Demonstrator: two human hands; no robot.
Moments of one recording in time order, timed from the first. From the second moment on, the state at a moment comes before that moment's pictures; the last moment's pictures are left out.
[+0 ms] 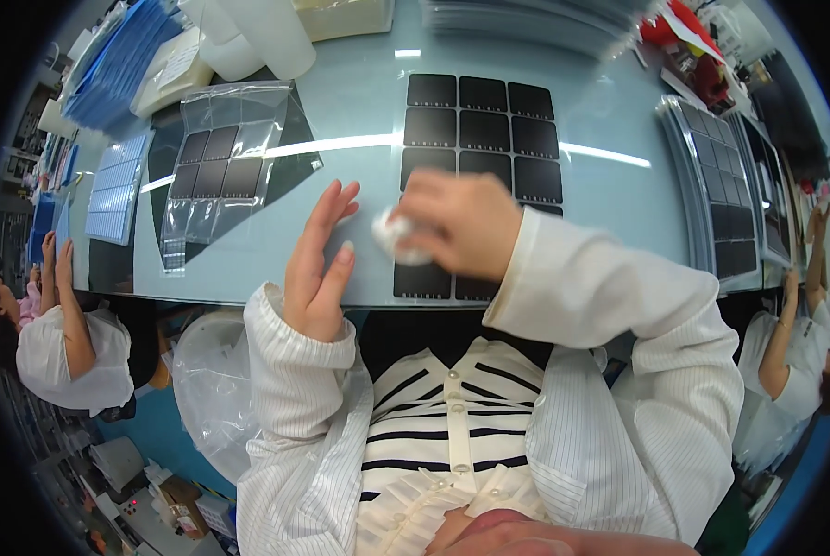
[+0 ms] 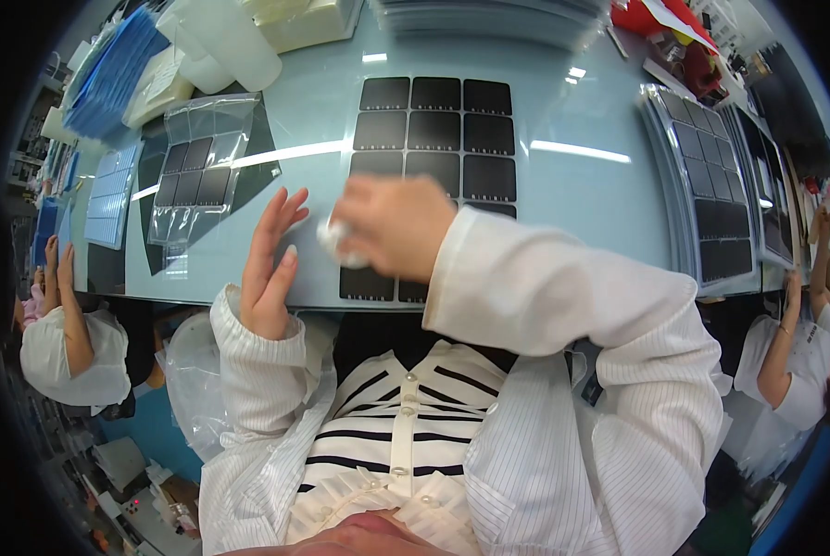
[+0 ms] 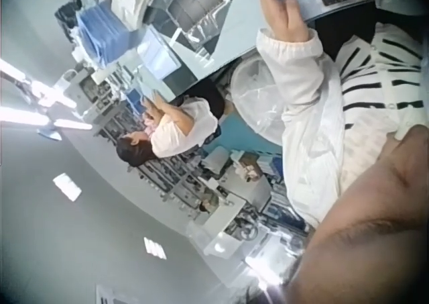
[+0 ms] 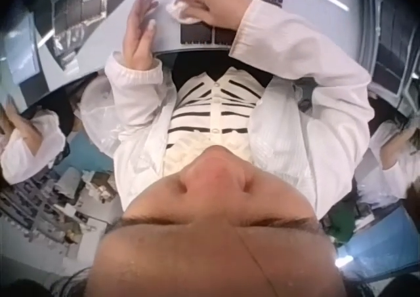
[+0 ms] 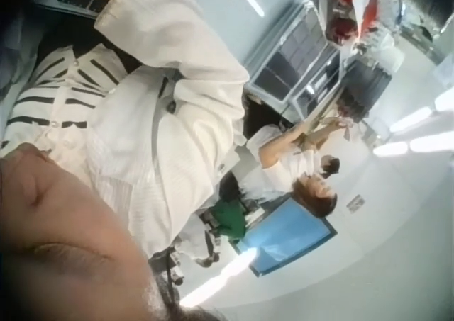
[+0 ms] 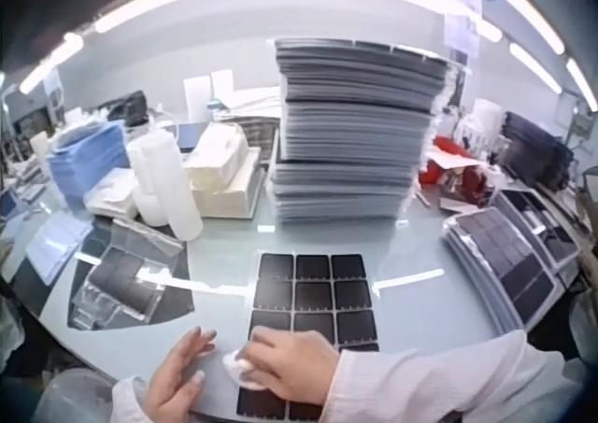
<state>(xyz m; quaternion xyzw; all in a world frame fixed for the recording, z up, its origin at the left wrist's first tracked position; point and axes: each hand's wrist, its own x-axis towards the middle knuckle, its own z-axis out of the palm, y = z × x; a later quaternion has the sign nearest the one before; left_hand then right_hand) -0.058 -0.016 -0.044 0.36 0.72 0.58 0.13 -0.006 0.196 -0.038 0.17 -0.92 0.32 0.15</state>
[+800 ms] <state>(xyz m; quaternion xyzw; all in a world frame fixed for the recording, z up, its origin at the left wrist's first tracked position) -0.073 0.022 -0.020 0.31 0.80 0.49 0.15 -0.061 0.235 -0.042 0.11 -0.92 0.30 0.21</state>
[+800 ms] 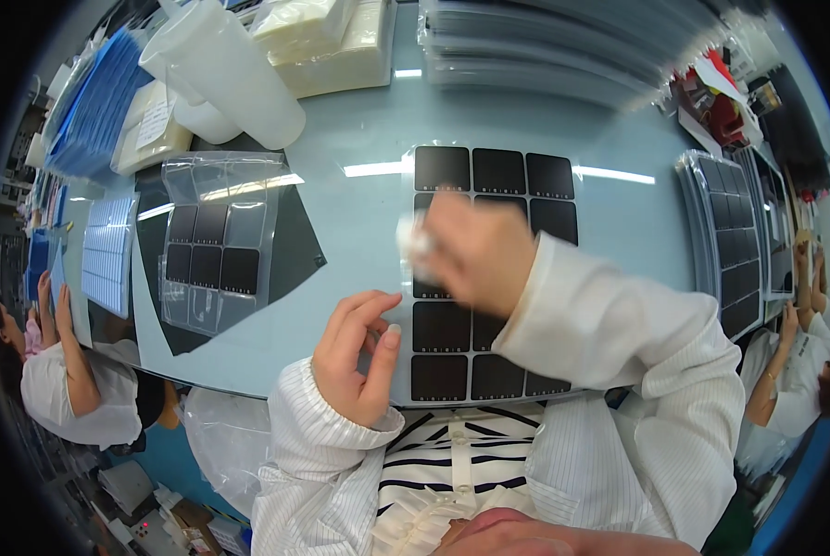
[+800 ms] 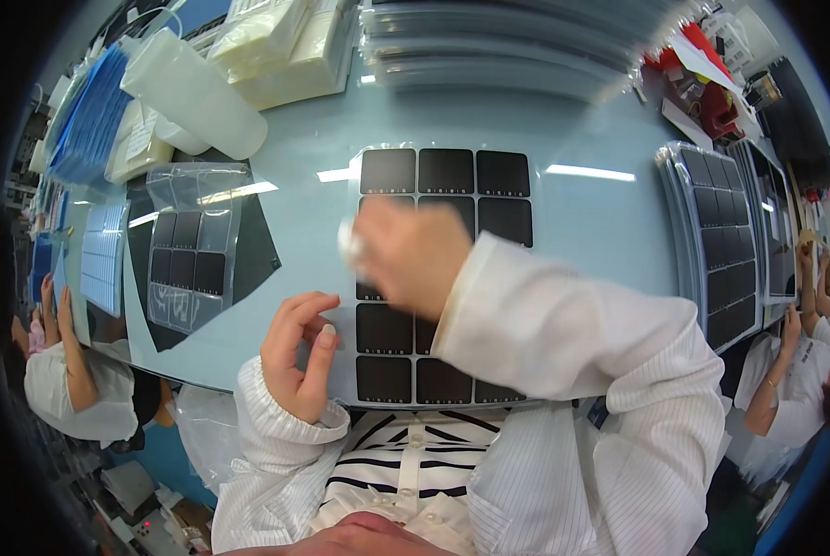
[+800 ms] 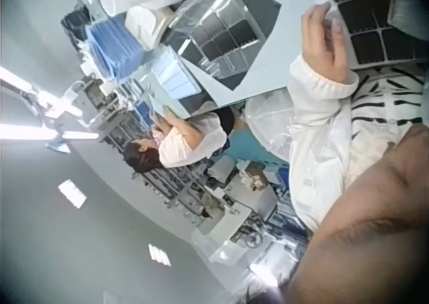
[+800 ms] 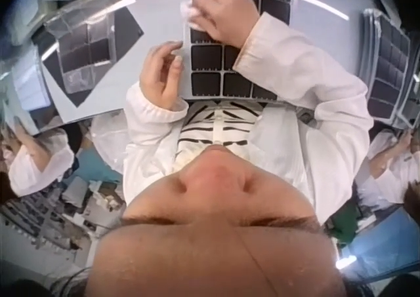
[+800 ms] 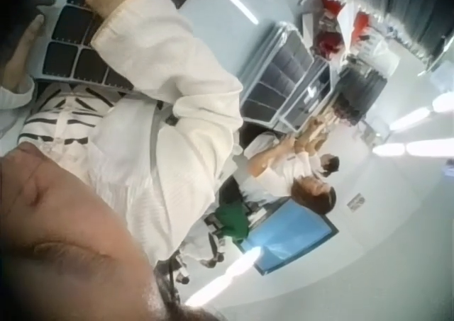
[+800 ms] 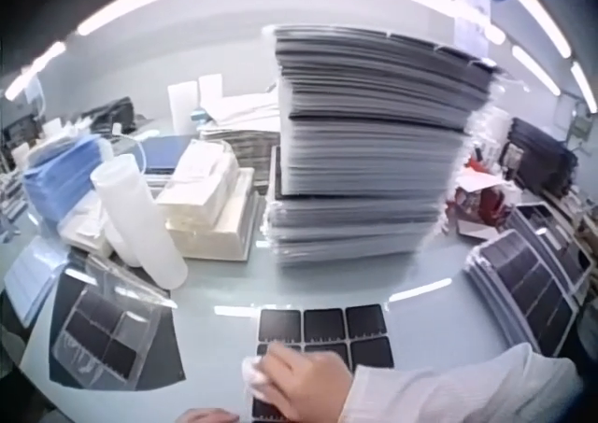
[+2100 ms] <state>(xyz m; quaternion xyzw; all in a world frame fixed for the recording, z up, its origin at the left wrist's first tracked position) -0.075 0.026 -0.026 0.32 0.81 0.48 0.13 0.004 0.264 -0.020 -0.13 -0.96 0.25 0.04</state>
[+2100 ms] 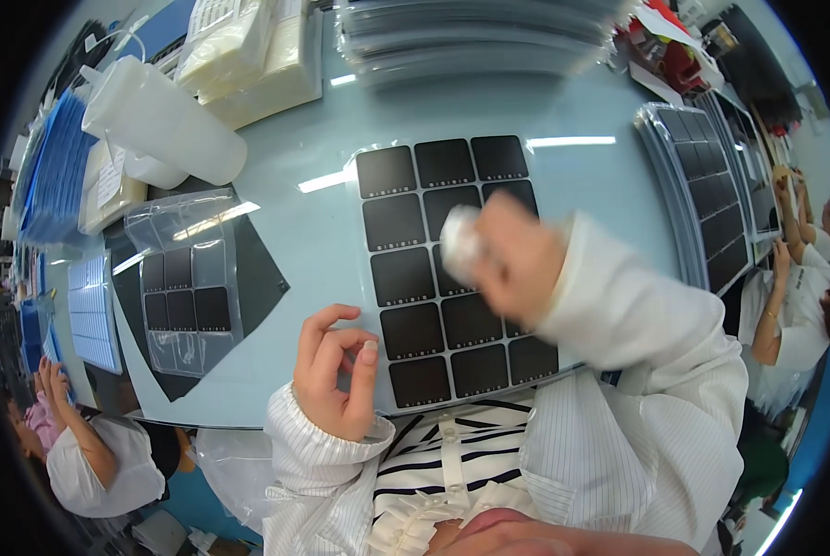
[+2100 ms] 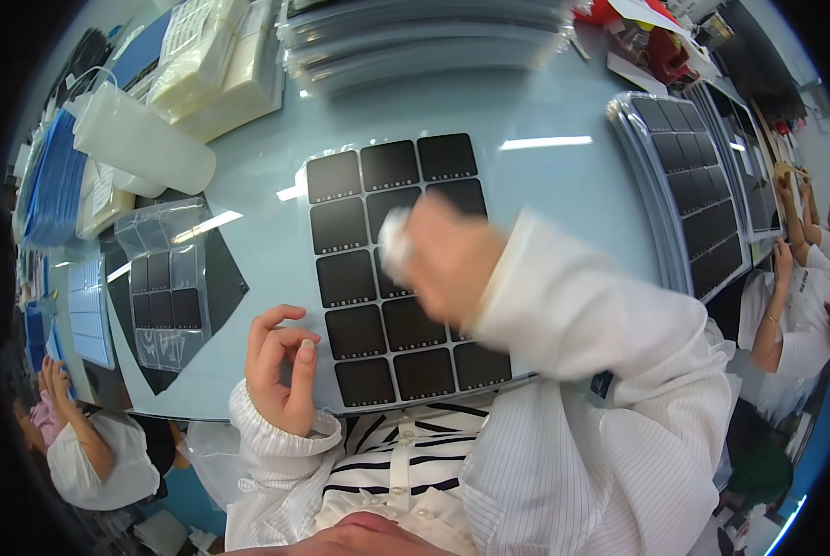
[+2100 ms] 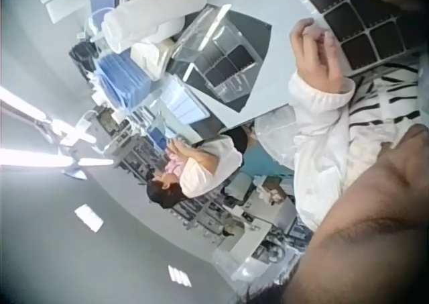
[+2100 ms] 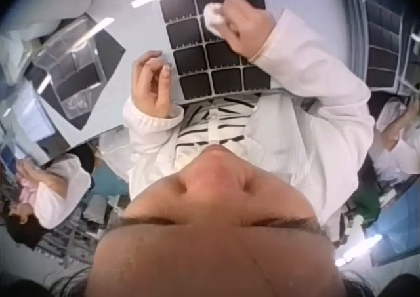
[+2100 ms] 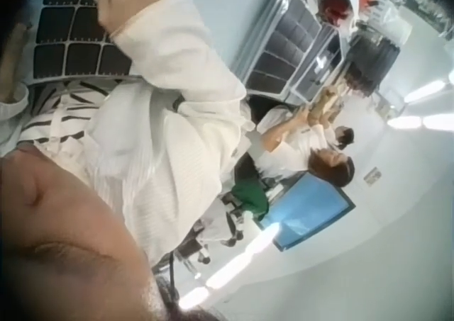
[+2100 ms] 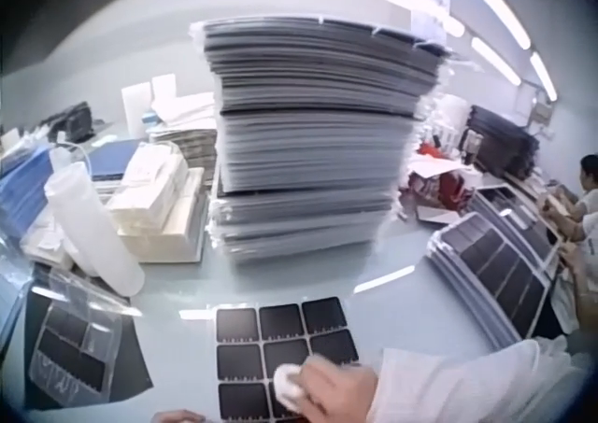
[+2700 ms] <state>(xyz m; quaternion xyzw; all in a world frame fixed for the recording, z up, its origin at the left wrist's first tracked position) -0.074 0.029 -0.022 0.40 0.81 0.42 0.09 0.014 0.311 -0.042 -0.17 -0.92 0.24 0.25</state>
